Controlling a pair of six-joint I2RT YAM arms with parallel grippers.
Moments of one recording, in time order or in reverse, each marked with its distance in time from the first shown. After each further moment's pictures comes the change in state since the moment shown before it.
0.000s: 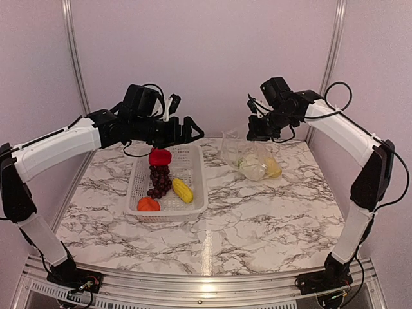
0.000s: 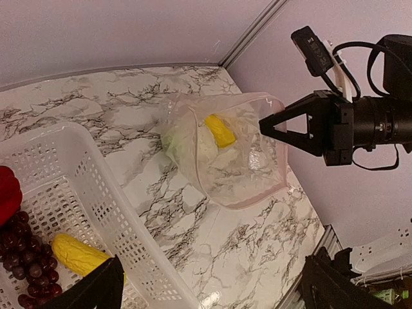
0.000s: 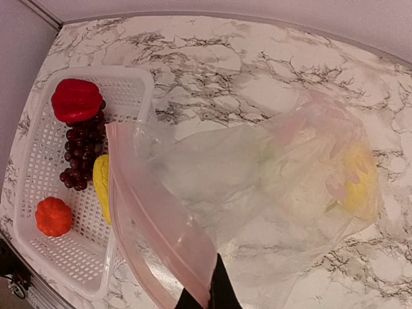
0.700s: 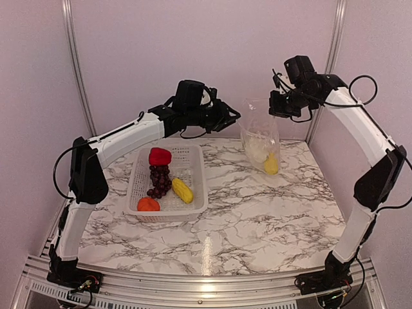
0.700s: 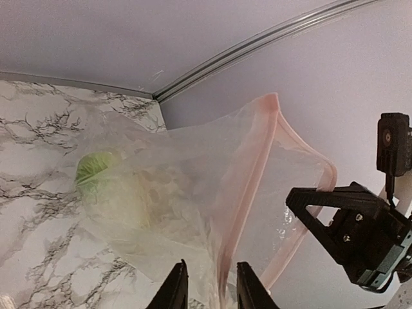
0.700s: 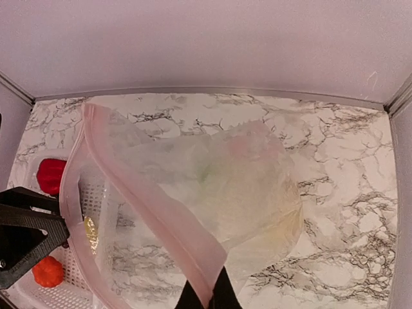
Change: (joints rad) left arm -0.023 0.652 0.766 0.162 0.118 -0.424; right arm -0.109 -0.025 0.231 -0.071 0.156 0.007
